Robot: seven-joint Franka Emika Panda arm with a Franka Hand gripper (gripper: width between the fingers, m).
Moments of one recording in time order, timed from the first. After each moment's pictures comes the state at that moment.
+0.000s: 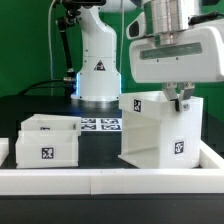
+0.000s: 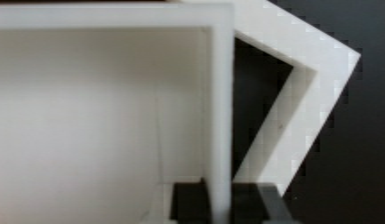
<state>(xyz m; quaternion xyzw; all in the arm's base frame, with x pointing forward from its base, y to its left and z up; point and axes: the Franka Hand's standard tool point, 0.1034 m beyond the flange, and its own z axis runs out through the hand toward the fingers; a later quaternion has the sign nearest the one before) 0.598 0.085 0.107 -0.84 0.54 -0.01 0.09</state>
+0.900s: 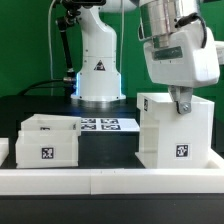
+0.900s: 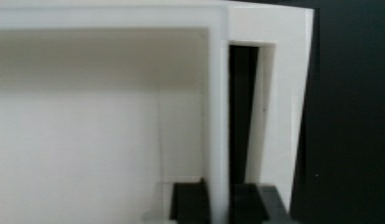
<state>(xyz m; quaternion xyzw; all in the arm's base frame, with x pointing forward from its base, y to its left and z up) 0.615 0.090 0.106 -0.73 0.67 0.02 0.11</state>
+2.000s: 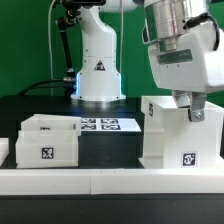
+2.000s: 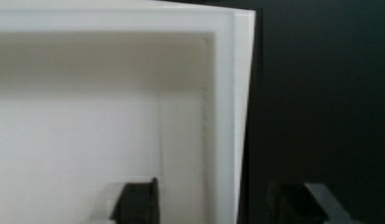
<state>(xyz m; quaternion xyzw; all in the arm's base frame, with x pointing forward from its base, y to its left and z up) 0.641 0.092 0.103 -0.73 0.67 0.02 0.11</state>
